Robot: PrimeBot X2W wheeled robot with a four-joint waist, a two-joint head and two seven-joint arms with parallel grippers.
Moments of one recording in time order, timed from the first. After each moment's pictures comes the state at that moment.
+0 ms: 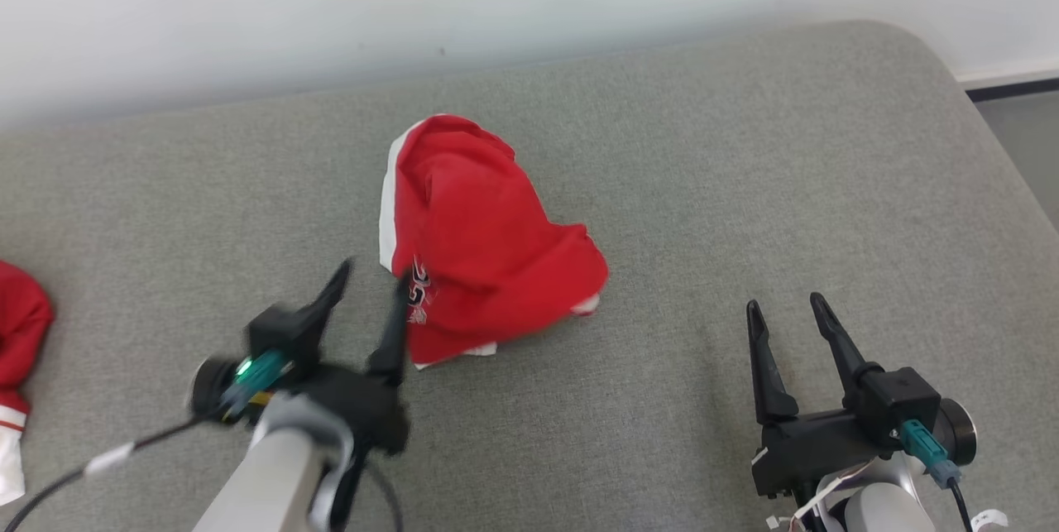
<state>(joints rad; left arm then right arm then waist) -0.56 0.17 -0.48 0.64 -0.49 -0.04 -0.26 -0.21 -0.05 -0.03 0.33 0.02 0.13 -0.26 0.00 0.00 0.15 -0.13</state>
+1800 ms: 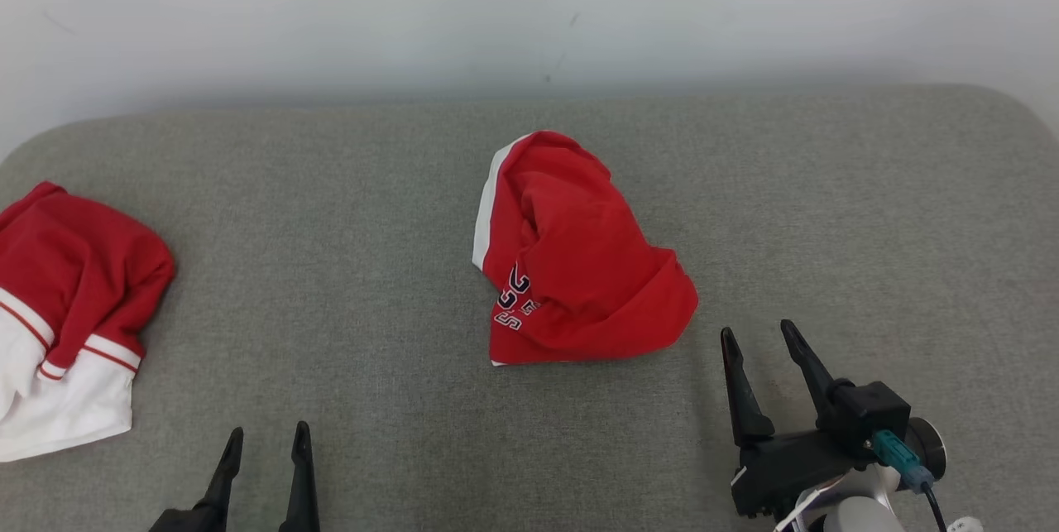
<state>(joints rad) -0.01 0.05 0.04 0.28 -0.18 -0.12 -0.26 -0.20 -0.05 0.03 0.41 0.07 0.13 -0.26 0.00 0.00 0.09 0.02</state>
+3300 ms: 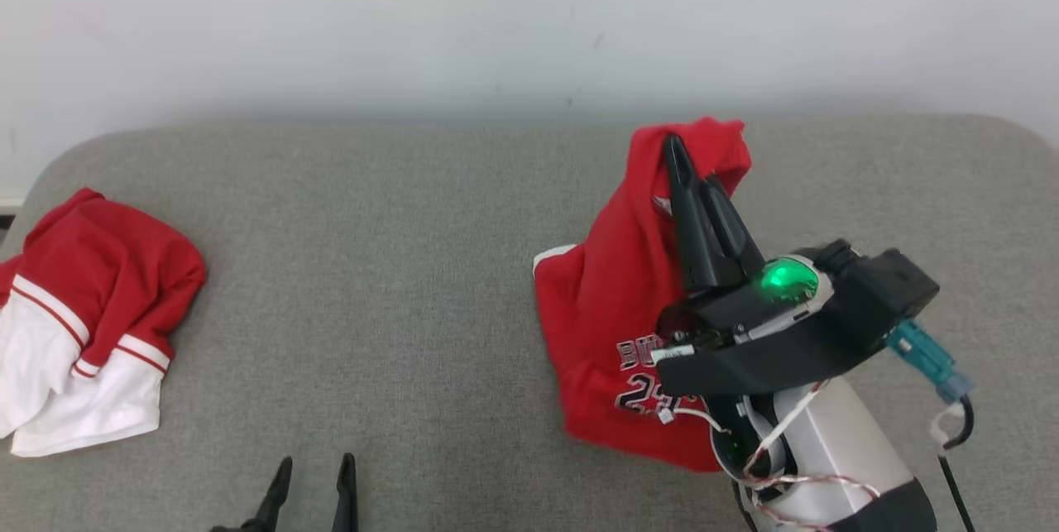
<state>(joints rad) -0.01 0.05 -0.05 0.34 -0.23 -0.11 -0.26 -0.41 -0.05 0.29 0.08 0.37 0.13 -0.26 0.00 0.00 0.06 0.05</state>
